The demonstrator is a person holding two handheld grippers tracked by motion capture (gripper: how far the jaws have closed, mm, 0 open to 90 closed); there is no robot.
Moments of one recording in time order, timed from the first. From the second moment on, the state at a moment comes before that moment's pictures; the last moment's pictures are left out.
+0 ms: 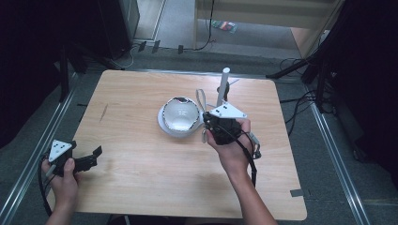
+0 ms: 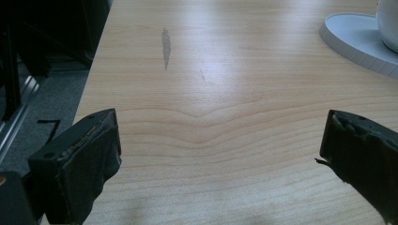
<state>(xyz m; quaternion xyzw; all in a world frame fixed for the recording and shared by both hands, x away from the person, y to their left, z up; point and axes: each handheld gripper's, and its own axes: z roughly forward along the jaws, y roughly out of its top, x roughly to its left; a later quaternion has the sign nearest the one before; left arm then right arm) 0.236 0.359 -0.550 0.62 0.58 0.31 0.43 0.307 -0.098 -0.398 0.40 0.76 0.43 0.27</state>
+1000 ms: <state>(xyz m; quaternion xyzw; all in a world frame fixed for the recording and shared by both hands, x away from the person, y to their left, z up) 0.236 0.359 -0.551 0.62 0.58 0.31 0.43 0.320 -0.148 -0.415 0.46 0.72 0.41 0.30</state>
